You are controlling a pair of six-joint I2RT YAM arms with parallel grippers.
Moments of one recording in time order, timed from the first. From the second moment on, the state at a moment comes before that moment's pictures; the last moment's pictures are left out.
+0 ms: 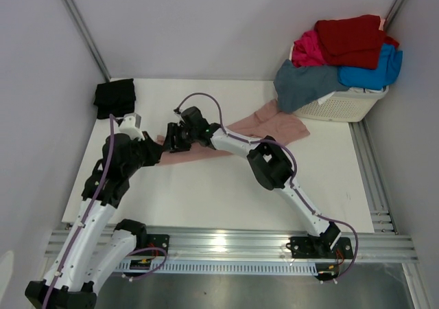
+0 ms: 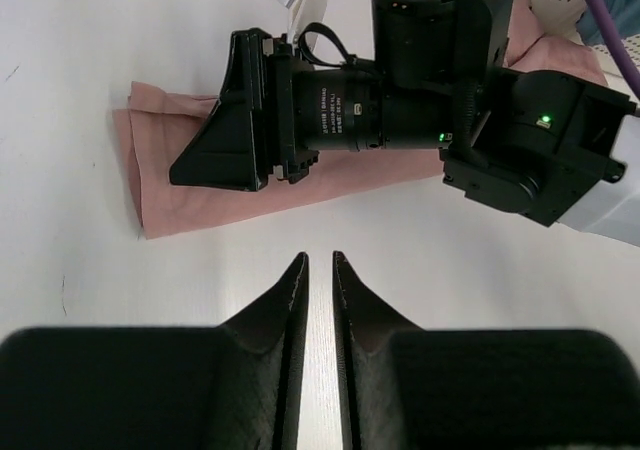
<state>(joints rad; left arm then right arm) -0.23 0.71 0.78 -0.51 0.06 -0.39 0.85 2.56 2.11 -0.14 -0.45 0.75</state>
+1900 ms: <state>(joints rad) -0.50 2.07 1.82 -0.57 0.62 -0.36 1.09 0.71 0.90 -0.50 0.14 0.60</state>
